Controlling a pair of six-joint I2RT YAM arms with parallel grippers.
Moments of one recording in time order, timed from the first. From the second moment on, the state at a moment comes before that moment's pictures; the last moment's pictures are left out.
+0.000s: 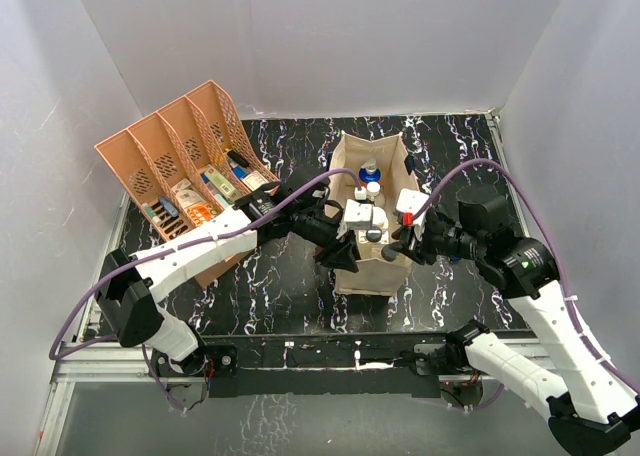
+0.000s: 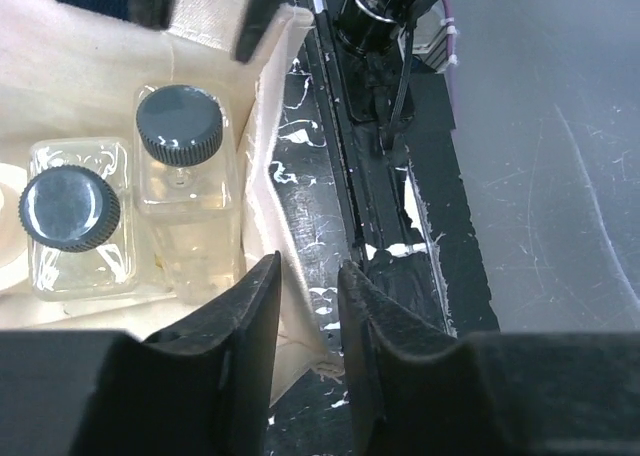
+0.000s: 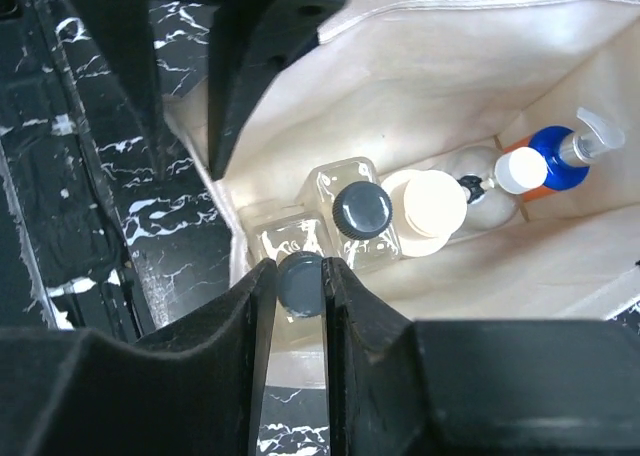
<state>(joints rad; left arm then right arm) -0.89 1.51 1.31 -0.55 0.82 0.39 0.47 0.79 1.07 -0.86 -0.57 -0.56</state>
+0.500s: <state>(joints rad) -0.90 1.51 1.31 -0.54 0.85 0.38 0.47 0.86 1.03 -0.86 -0.52 -0.57</state>
